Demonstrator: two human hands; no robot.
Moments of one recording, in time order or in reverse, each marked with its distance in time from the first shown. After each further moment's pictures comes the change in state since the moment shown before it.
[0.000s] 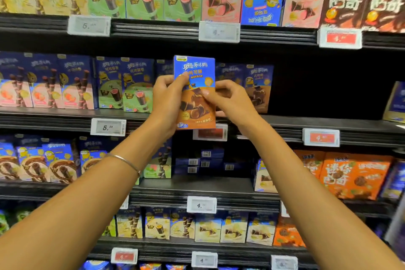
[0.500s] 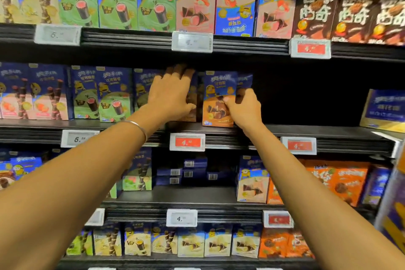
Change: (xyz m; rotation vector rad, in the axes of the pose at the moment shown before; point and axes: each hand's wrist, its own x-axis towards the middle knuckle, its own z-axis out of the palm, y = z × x) left_hand 0.056 -0.009 0.048 1.701 -0.157 0.812; right_hand 0.037 0.042 -0.072 -0.346 0.454 0.076
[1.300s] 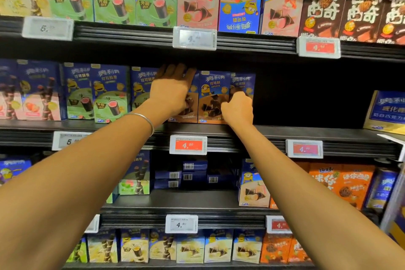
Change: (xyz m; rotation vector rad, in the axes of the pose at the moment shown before) left_hand 0.020 -0.012 0.025 0.059 0.006 0.055; right_hand 0.018 0.000 0.037 -0.369 0.037 0.012
